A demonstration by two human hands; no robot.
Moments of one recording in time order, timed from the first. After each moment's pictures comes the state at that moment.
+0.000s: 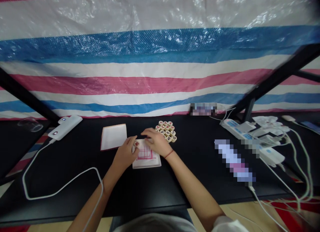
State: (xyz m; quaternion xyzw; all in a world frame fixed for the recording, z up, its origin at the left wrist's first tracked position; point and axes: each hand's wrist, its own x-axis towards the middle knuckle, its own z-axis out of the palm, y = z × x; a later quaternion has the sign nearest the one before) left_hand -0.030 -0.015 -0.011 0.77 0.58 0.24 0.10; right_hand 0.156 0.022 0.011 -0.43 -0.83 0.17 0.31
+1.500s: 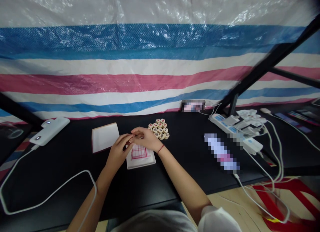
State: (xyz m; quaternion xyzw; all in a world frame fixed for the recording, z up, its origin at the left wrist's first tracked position) left_hand -0.031 -0.007 -0.004 0.78 0.46 0.41 0.14; right_hand 0.141 0.024 0.018 -0.41 -0.61 0.56 0.39
